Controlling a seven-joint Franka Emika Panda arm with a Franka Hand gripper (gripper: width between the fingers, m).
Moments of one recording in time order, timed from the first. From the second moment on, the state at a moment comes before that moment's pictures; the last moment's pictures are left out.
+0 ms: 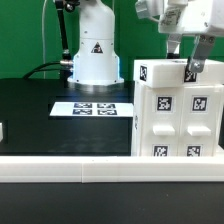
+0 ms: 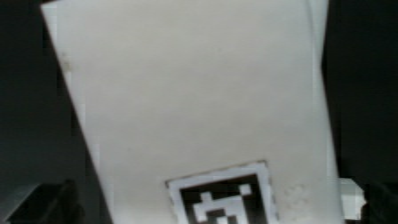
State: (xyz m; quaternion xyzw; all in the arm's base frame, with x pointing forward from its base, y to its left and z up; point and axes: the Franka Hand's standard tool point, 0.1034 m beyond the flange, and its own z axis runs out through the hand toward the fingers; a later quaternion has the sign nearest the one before) arm 0.616 0.088 0.154 0.68 0.73 -0.02 0.07
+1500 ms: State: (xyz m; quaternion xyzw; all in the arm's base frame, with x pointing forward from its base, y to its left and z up) arm 0.600 0.080 0.151 0.88 0.47 -0.02 0.06
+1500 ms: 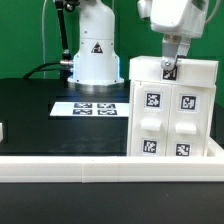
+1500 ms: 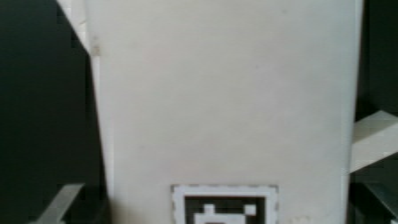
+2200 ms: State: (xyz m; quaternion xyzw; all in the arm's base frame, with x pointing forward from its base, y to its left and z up) arm 0.598 0.079 0.149 0.88 0.46 -0.02 0.06
